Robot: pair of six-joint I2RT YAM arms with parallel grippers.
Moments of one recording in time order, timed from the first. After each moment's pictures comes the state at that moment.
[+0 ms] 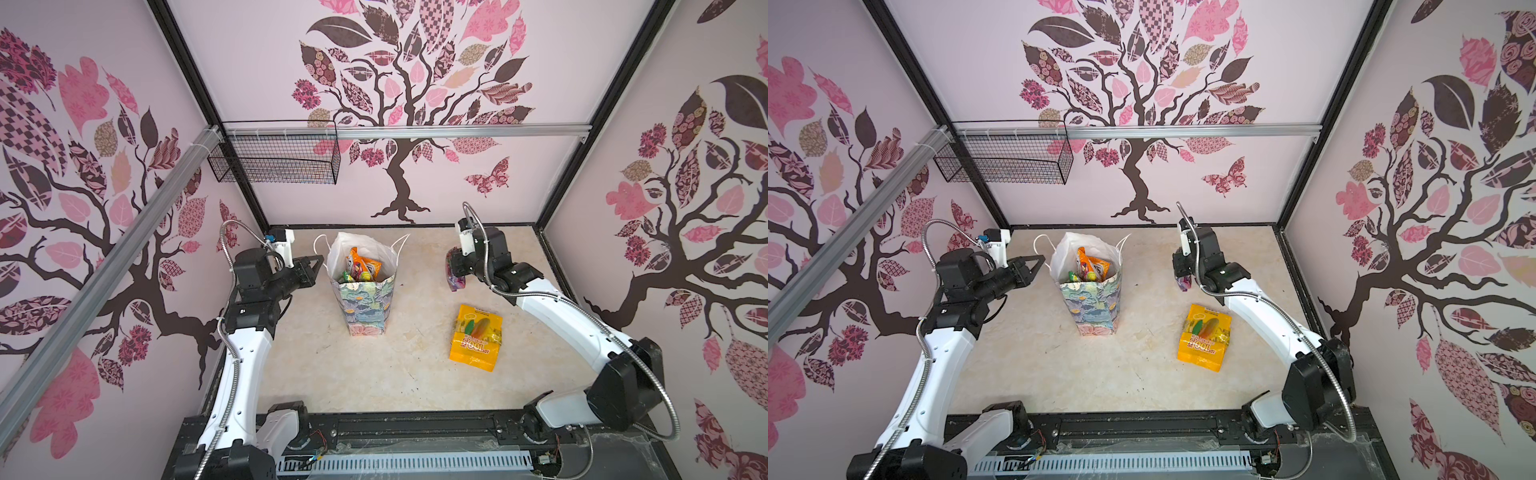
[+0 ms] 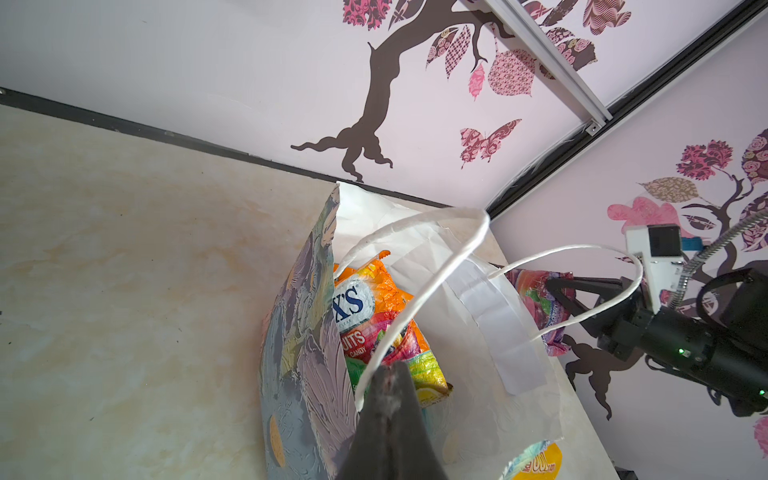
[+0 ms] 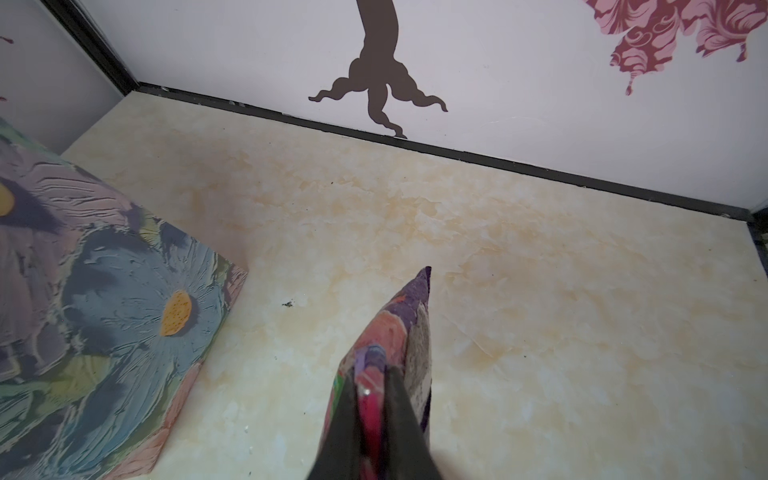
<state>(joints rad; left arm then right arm) 0.11 1.03 0.99 -0.32 0.63 -0.37 0.45 1.40 1.22 -0.34 0.05 0.11</state>
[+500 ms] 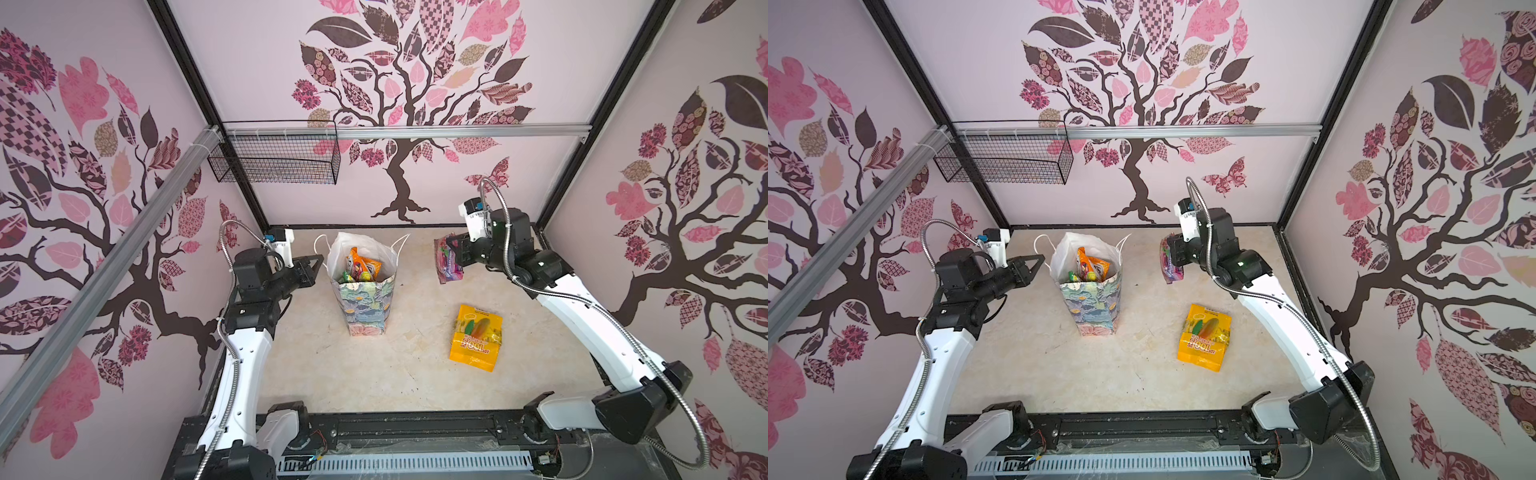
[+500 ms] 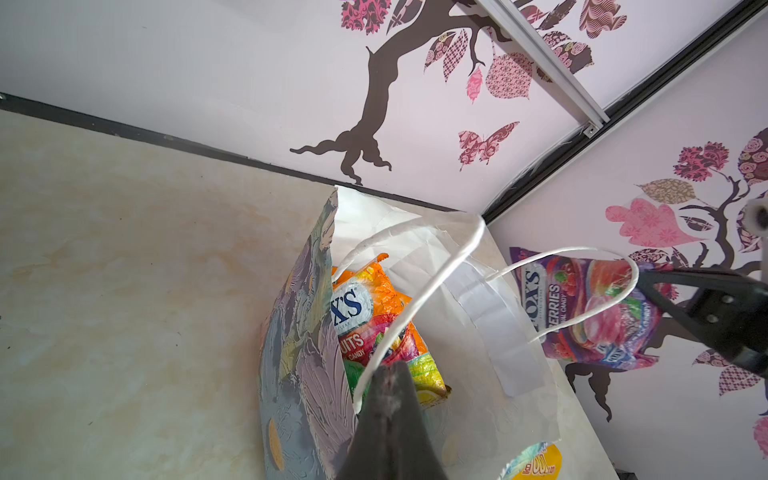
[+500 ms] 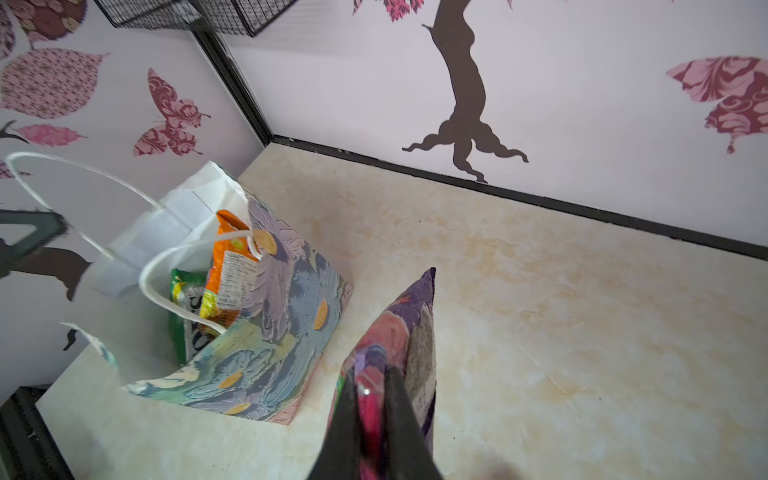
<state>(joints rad) 0.11 1.03 0.99 -0.31 0.63 -0.37 0.49 1.36 1.53 -0.58 -0.13 0.17</state>
